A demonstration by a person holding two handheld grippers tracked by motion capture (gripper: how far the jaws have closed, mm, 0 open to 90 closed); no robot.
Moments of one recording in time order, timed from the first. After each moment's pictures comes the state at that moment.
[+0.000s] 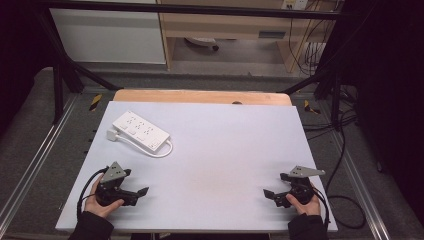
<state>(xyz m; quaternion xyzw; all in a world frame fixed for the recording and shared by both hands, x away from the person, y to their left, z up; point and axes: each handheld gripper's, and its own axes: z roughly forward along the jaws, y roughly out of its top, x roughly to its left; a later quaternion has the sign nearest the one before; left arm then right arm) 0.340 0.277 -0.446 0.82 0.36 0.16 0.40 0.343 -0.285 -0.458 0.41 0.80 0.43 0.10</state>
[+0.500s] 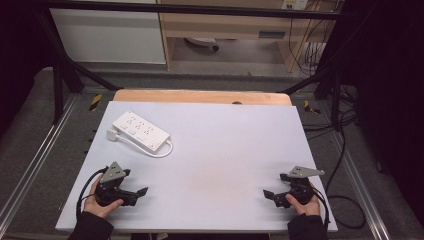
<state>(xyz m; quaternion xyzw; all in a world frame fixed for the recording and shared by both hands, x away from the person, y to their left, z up) 0.340 0.279 -0.445 0.82 0.37 0.16 0.40 0.342 -0.283 -0.459 0.41 0.80 0.43 0.10</state>
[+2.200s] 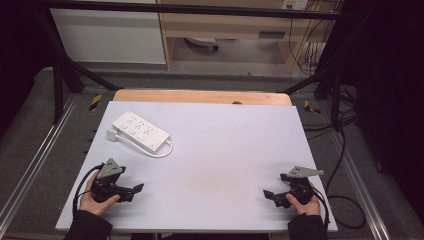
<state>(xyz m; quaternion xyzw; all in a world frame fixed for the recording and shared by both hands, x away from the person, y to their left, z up) 0.346 0.288 -0.438 0.82 0.38 0.17 0.38 0.343 -0.283 -0.460 0.42 0.80 0.42 0.11</state>
